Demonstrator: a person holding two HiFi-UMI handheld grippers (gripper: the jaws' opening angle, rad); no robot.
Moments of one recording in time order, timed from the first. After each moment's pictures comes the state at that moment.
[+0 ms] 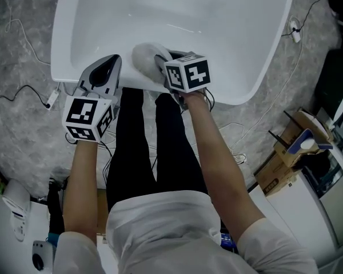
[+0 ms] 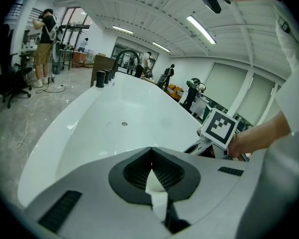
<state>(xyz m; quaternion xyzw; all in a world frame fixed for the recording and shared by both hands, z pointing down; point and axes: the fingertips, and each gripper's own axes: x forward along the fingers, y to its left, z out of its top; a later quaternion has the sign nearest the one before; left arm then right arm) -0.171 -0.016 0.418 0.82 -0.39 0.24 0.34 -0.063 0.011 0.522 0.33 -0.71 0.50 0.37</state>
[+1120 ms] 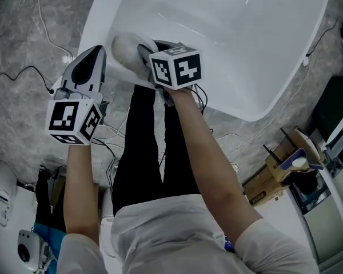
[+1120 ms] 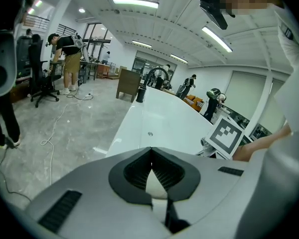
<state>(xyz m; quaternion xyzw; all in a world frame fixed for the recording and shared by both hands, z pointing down) -0.313 -0.045 0.404 0.77 -0.51 0.20 0.32 -0.226 -0.032 0.515 0.28 -0.76 0.49 0.32</state>
